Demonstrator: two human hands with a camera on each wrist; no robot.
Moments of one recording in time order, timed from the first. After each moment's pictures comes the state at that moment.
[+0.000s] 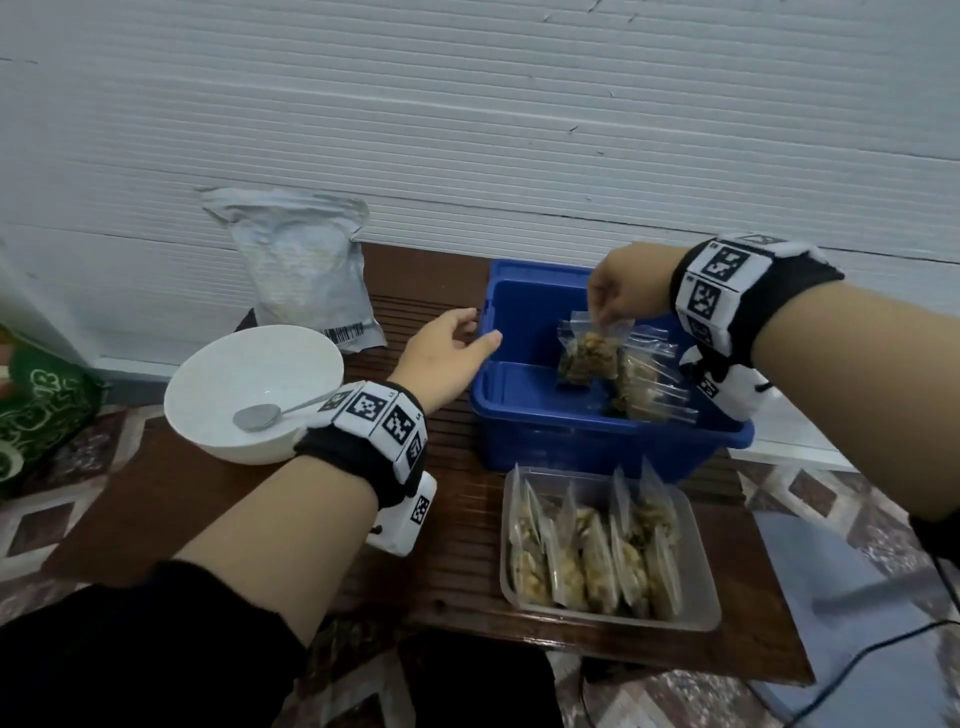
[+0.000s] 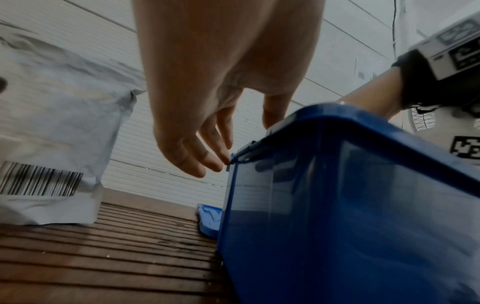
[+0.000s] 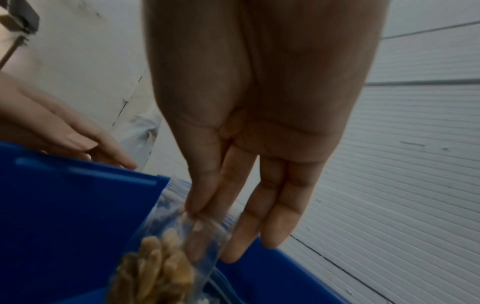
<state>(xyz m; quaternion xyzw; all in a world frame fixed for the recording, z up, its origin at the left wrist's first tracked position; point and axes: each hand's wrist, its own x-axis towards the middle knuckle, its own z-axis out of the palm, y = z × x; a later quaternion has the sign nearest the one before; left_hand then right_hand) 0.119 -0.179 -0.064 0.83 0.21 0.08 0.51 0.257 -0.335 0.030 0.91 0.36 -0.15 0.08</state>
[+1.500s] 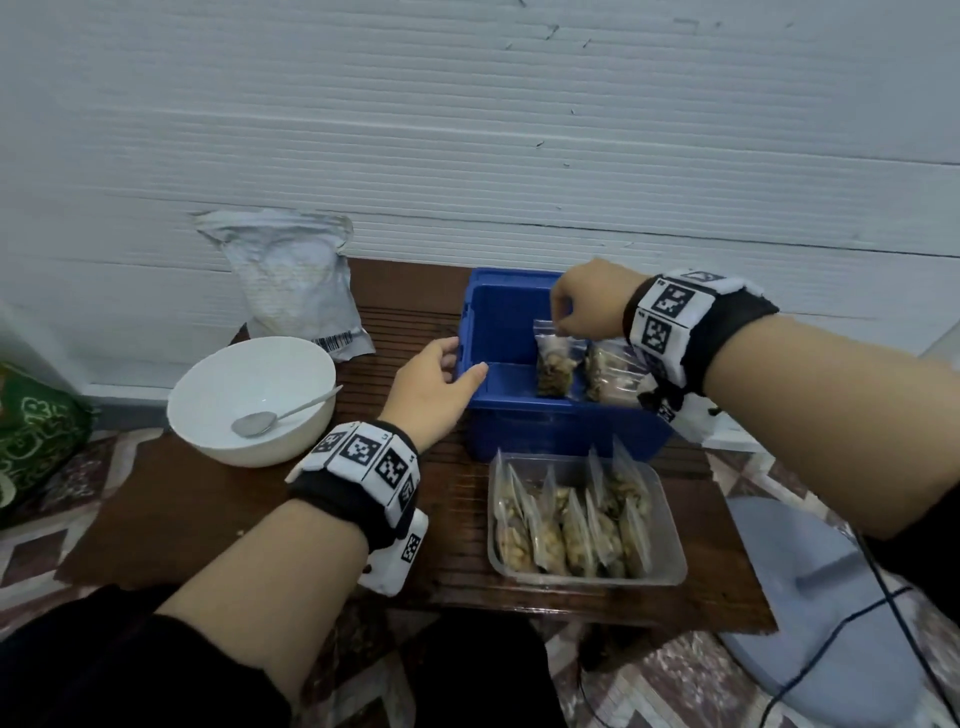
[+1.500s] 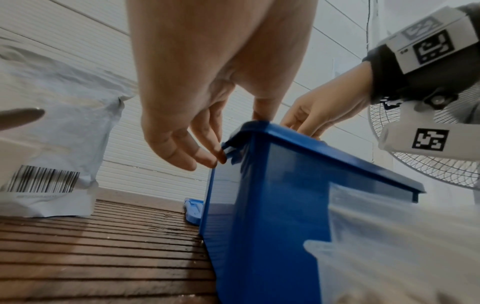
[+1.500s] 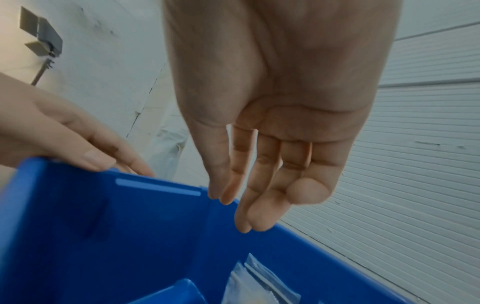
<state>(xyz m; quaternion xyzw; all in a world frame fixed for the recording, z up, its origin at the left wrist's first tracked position) 0.078 -0.208 -0.059 0.82 0.22 0.08 0.52 0.215 -0.344 0.024 0.93 0.37 -0.09 0.02</state>
